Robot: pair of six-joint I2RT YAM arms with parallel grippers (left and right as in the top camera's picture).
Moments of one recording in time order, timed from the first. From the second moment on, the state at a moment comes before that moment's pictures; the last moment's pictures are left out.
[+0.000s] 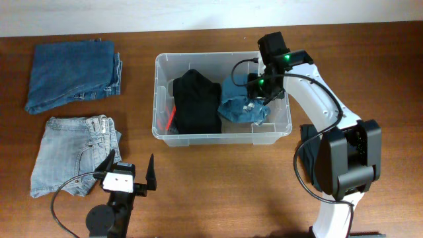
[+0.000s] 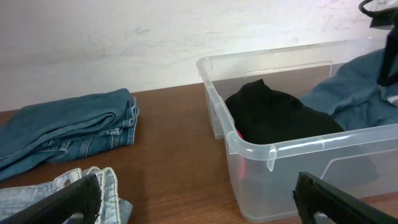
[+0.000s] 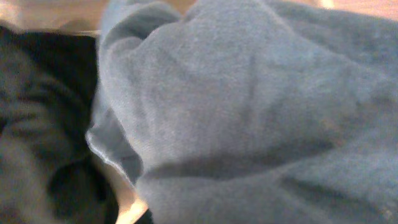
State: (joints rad) left arm -0.01 0.01 0.04 -0.12 0.12 0.09; right arm 0.24 2.03 1.70 -0.94 -0.13 0.29
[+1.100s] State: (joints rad) left arm -0.01 0.01 0.04 -0.12 0.12 0.09; right arm 0.27 2.25 1.98 -1.09 0.10 0.29
